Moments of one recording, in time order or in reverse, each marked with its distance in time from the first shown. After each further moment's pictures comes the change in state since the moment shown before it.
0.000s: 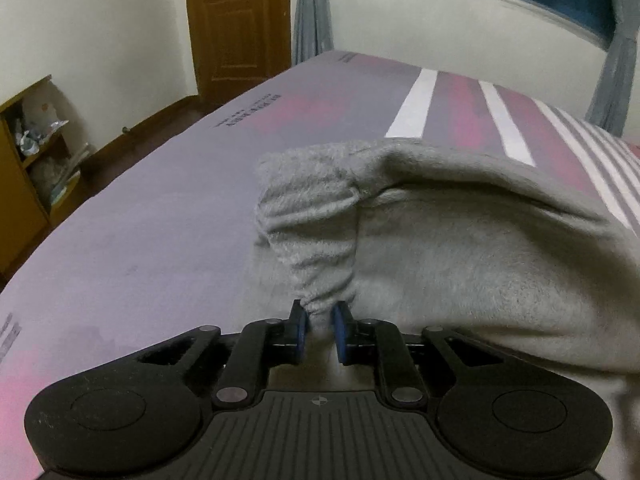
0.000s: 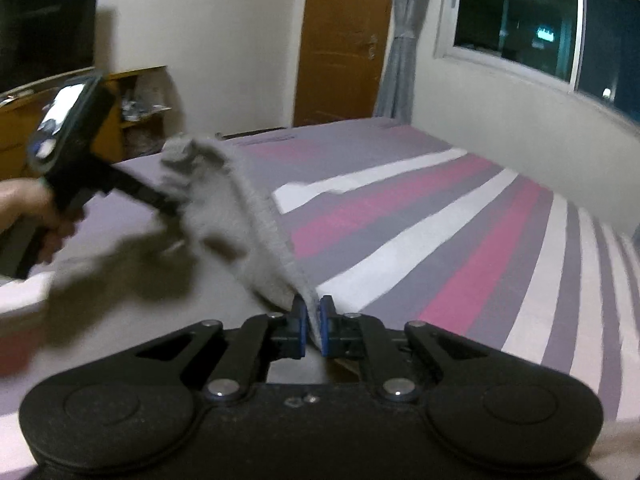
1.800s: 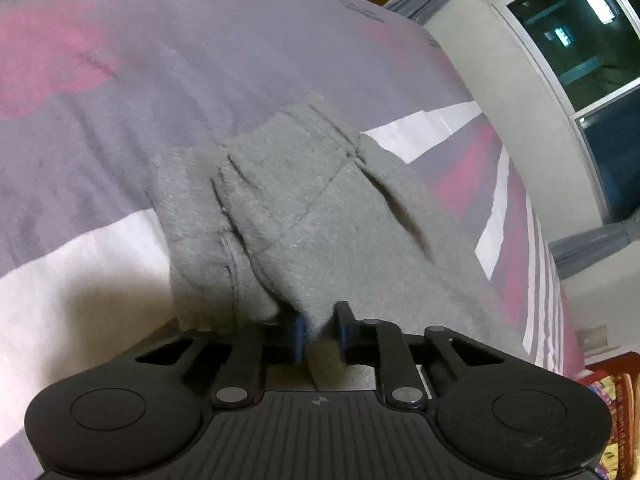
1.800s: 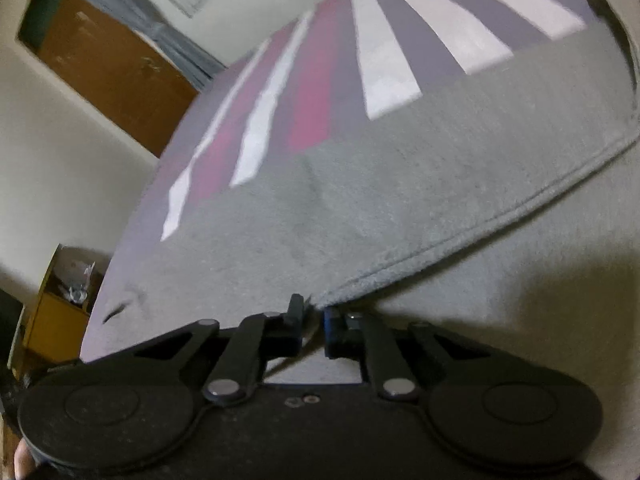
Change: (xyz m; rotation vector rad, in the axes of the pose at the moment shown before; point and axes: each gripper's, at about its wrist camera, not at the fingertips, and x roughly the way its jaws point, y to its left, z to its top) left arm -0.014 0.076 -0.131 -0.684 0.190 -0.309; right arm -0.012 -0.047 -0.122 1.023 0.090 -0.034
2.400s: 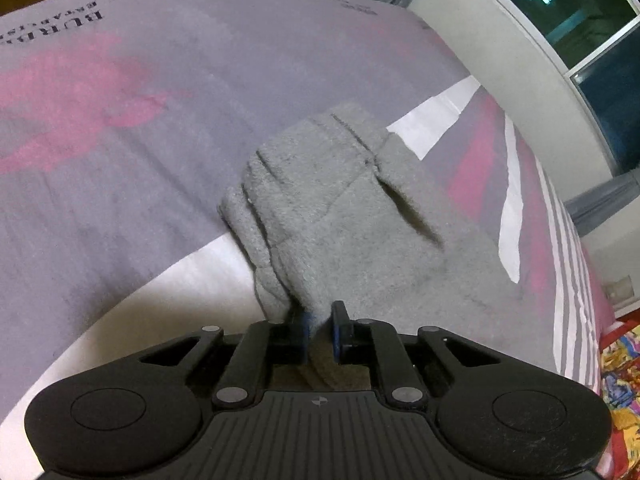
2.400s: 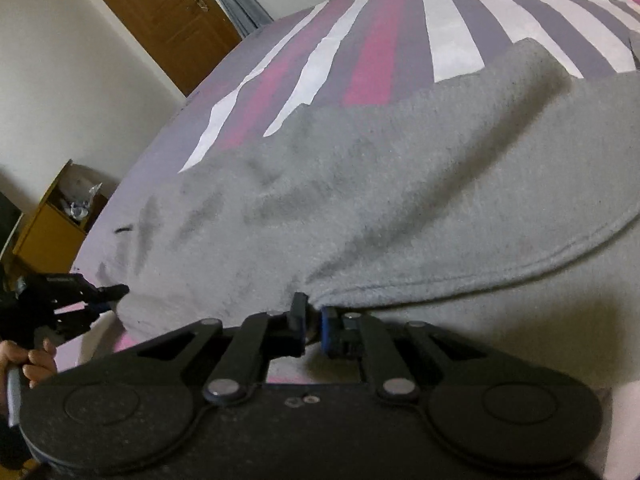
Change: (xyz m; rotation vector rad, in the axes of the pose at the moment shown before) left arm -0.044 0.043 0.012 0.143 0.017 0.053; right arm -0.025 0.033 -0.076 -0.247 0.081 -0.014
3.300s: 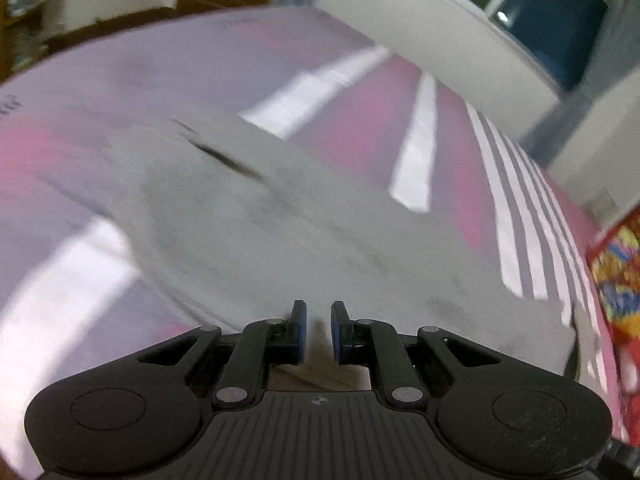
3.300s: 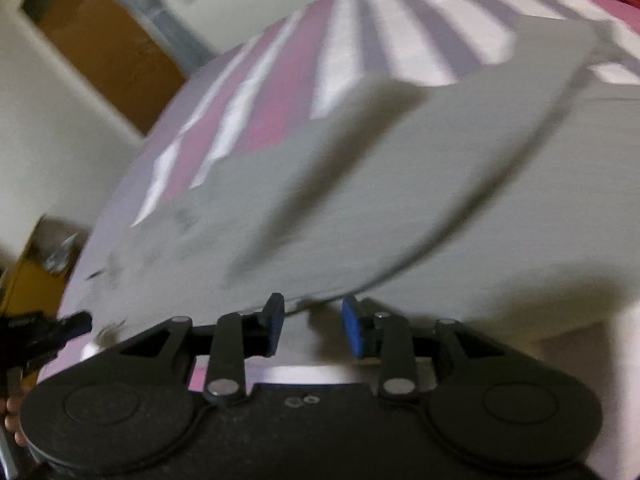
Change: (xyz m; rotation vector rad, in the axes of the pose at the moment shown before) left arm -0.033 -0.110 -0.069 0.299 -0.007 -0.038; right arm -0.075 -0.077 0.002 0.186 -0.073 -0.097
